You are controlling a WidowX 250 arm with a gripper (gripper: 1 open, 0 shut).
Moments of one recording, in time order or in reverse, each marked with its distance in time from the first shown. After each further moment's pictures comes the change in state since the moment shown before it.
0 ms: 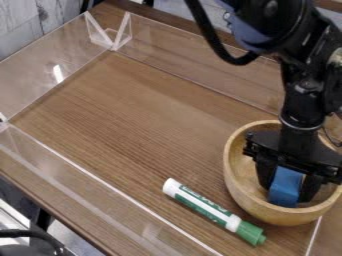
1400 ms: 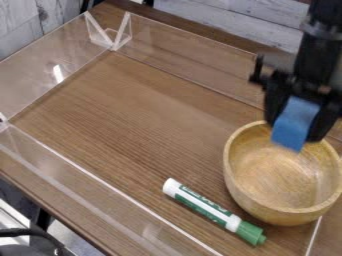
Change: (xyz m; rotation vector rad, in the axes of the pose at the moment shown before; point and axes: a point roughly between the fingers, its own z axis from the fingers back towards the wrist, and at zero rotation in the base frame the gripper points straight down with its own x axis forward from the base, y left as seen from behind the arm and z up) arm 0.011 0.007 0.102 0.083 0.029 -0.069
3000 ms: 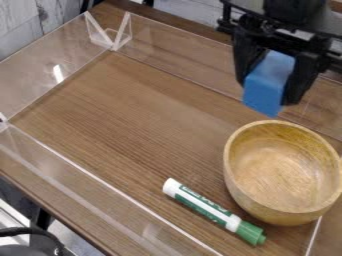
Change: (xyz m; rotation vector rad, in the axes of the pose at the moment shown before) arm -0.035 0.010 0.048 -0.005 -0.043 -0.092
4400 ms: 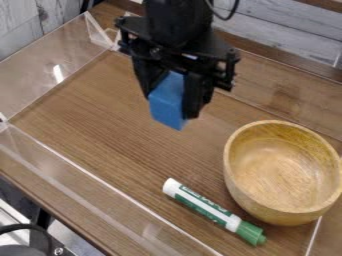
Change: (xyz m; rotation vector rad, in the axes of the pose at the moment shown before) arm -0.040 0.074 -0.012 0.018 -0.049 0.120
